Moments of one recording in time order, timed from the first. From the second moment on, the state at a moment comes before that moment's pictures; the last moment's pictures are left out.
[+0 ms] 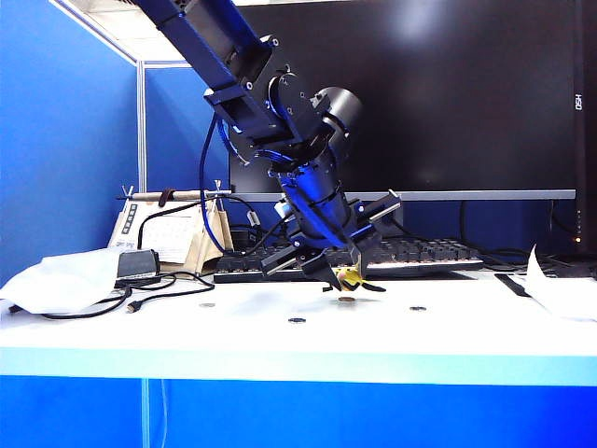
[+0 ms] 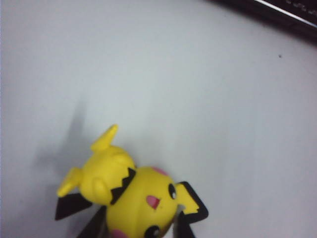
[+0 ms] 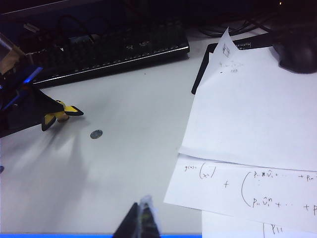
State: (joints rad) left arm -0.71 2.28 1.72 -0.18 -0.18 -0.85; right arm 0.40 0.01 0.02 -0.20 0.31 0.27
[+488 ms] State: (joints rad) left arm -0.71 2.29 1.72 -0.18 -0.14 -0.85; right arm 0.40 0.01 0.02 -0.20 0.31 0.27
